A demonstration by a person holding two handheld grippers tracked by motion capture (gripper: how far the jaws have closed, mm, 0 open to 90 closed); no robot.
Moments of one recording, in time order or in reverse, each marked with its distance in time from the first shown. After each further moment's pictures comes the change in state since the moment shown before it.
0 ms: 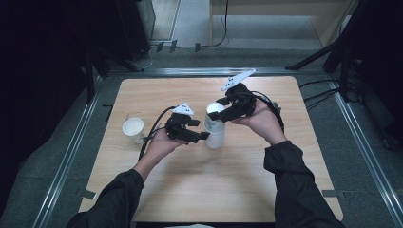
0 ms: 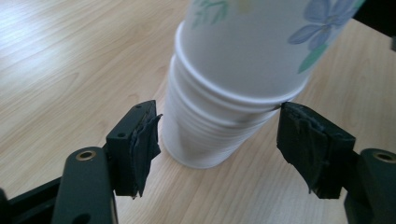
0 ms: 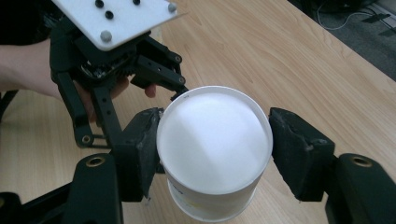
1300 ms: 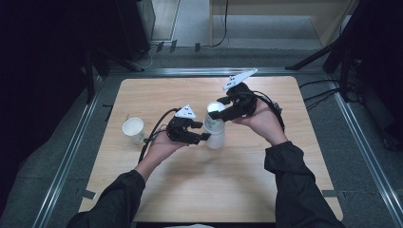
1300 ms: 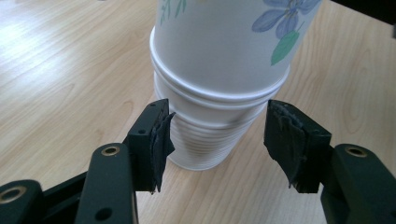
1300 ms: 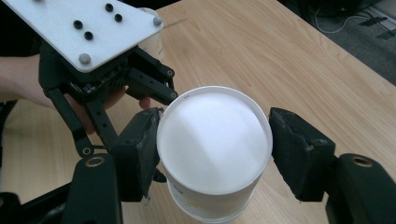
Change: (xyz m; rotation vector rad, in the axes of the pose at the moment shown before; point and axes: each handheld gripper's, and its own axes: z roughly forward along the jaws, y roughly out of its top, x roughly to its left) left arm -0.009 -0.002 -0.002 0.000 0.031 0.058; right arm 0.000 0.000 -0.002 -0.008 -0.013 -0.009
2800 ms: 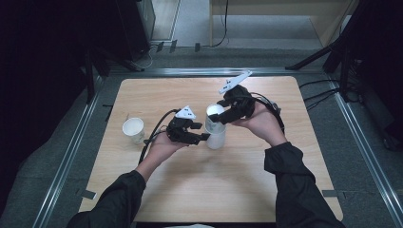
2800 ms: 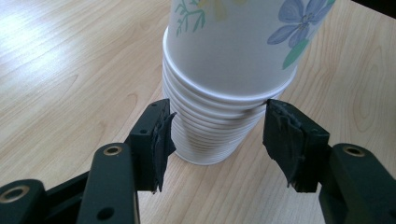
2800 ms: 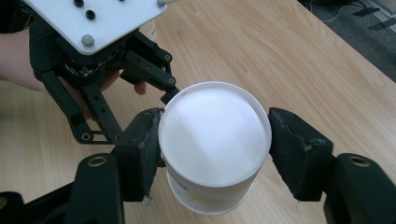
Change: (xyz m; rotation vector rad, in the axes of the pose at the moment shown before) left arm 0.003 -0.004 0.004 0.011 0.009 -0.018; right arm 0.005 0.000 0.005 0.061 -0.033 -0.027
